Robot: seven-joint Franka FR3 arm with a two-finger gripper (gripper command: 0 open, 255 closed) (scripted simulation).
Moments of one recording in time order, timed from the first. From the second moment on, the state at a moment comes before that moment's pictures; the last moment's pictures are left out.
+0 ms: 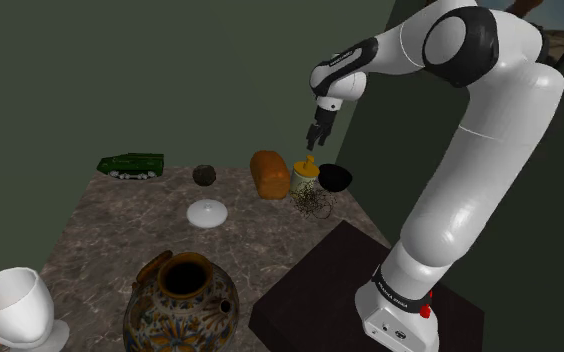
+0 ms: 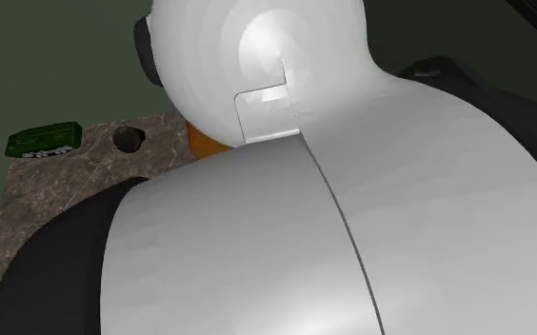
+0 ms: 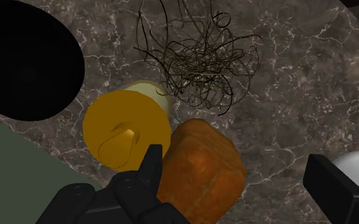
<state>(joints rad) -0.17 0.12 -0.37 -2.09 0.10 2.15 -0.65</state>
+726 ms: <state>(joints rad) -0.32 0.54 -0.35 -1.73 0.26 2.16 -0.85</state>
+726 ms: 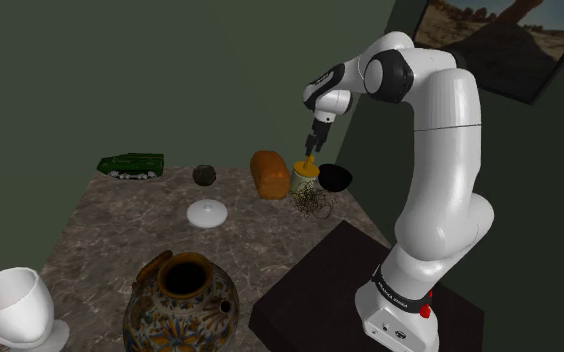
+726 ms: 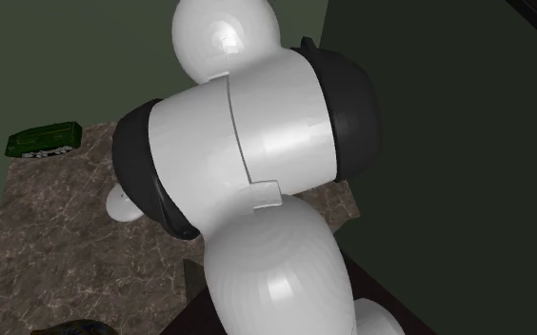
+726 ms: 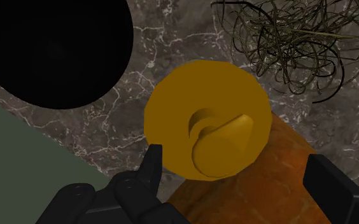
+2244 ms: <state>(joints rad) -0.34 0.61 -0.34 -1.73 0.29 2.23 -0.87</state>
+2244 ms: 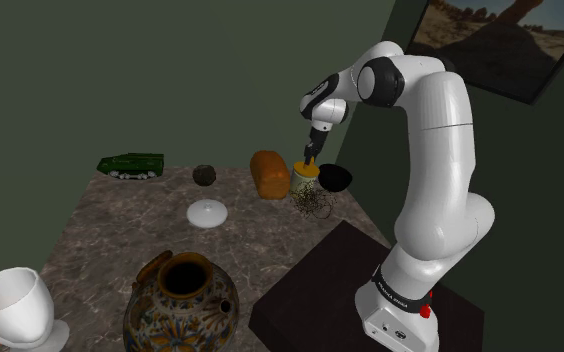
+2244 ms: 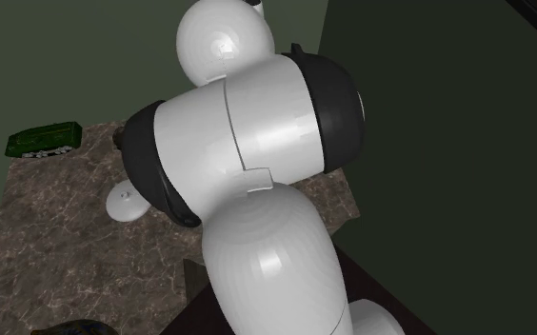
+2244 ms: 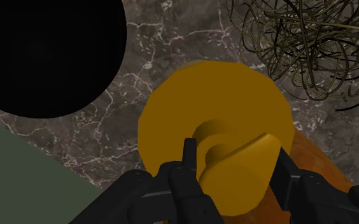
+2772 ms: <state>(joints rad) -0.33 0.57 -0.35 -1.72 0.27 2.19 -0.86</state>
